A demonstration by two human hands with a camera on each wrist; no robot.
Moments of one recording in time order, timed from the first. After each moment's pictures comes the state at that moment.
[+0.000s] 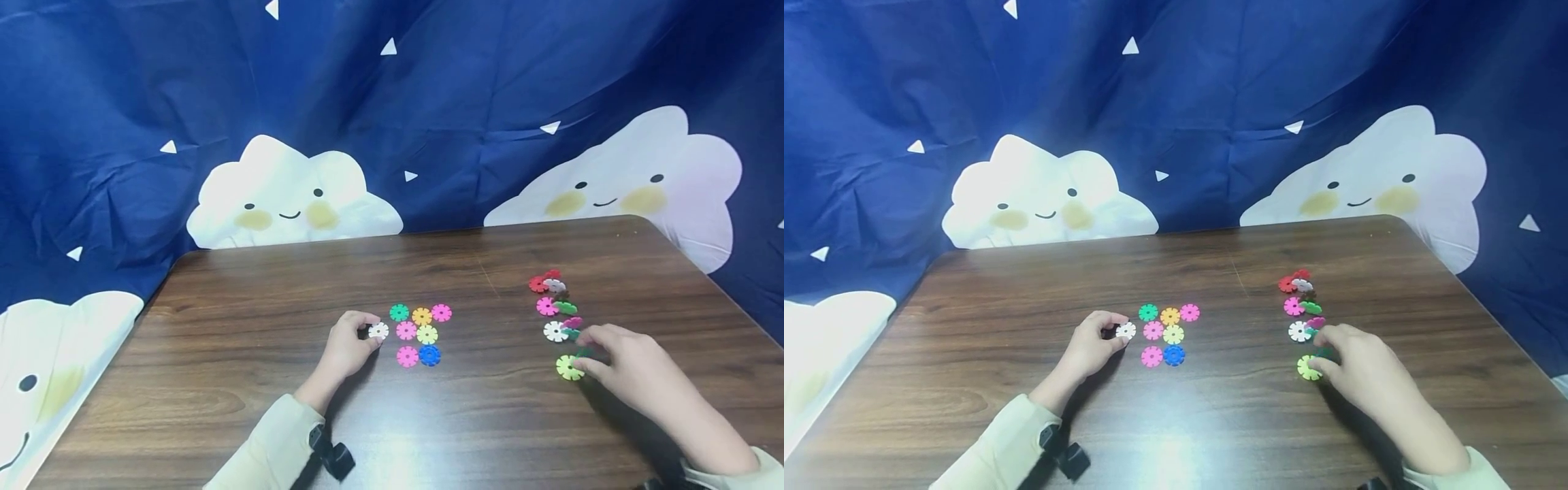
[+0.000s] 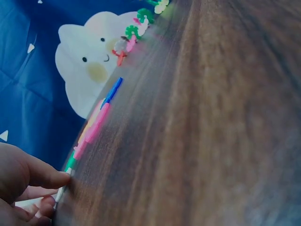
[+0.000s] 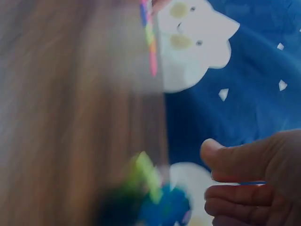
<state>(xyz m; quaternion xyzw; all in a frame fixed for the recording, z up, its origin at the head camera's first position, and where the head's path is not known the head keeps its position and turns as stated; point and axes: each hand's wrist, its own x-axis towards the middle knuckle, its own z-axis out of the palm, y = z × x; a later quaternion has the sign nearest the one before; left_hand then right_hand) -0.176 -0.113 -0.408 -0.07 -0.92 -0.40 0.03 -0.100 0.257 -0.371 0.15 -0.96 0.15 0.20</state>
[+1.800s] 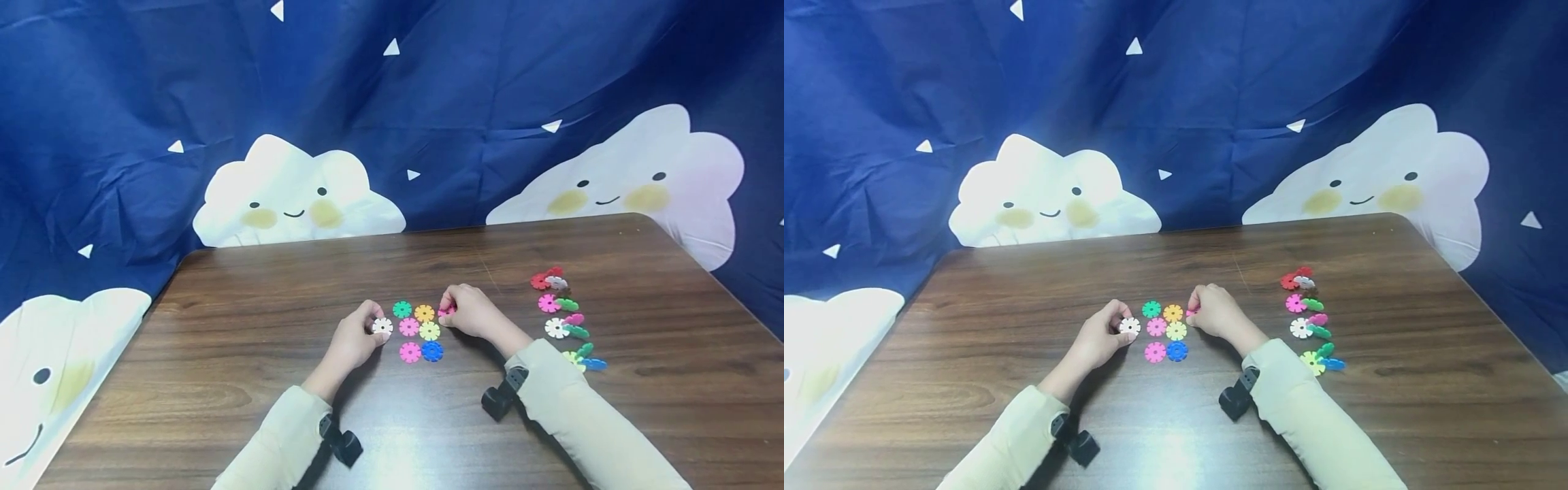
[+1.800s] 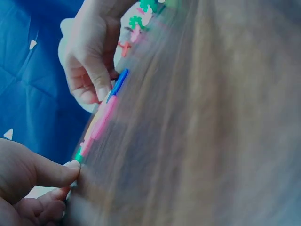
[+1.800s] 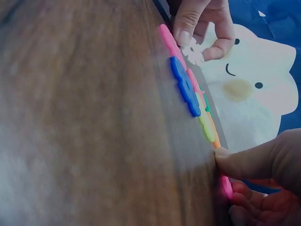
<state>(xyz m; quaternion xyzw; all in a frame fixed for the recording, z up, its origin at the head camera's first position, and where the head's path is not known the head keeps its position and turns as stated) -0.180 -0.108 -0.403 -0.06 -0.93 -0.37 0.00 -0.216 0.114 -0.391 0.13 -0.95 0.29 -0.05</state>
